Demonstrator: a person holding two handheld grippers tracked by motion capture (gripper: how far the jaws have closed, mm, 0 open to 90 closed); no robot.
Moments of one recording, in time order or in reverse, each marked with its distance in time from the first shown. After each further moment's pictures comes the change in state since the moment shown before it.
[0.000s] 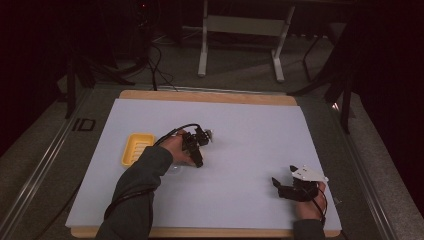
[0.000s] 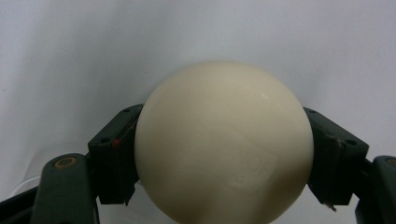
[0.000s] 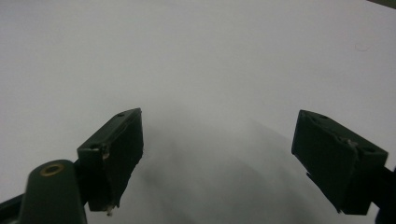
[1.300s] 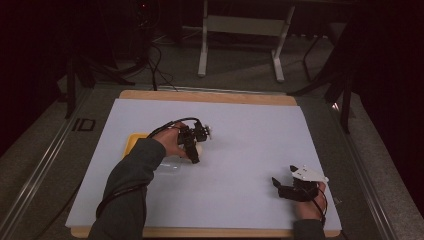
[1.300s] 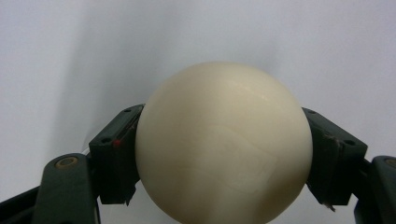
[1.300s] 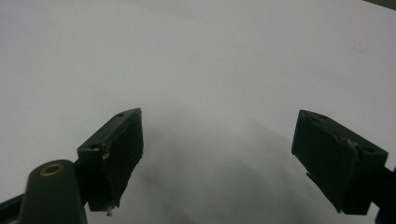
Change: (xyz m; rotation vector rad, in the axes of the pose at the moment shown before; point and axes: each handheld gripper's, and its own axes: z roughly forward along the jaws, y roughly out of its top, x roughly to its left) left arm -0.005 -0.008 -0.045 -0.023 0.028 0.118; right arm 0.000 0.000 0.000 -0.002 -0.001 0.000
